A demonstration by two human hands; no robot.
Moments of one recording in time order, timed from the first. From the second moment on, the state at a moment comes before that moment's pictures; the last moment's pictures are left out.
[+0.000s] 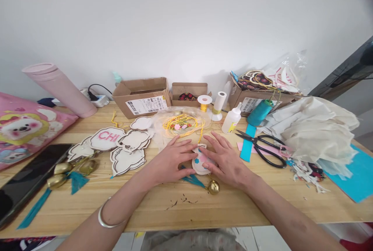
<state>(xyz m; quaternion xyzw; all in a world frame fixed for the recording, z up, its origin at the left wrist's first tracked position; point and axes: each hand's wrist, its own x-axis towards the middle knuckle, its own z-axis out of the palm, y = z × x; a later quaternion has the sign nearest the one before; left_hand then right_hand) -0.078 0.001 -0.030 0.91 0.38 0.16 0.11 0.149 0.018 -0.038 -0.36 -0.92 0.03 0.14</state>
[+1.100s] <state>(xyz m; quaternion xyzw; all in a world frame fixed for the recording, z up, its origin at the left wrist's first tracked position) -0.081 0.003 -0.029 0.90 0.38 0.16 0.12 0.161 0.018 -0.041 -0.27 -0.95 0.04 0.13</state>
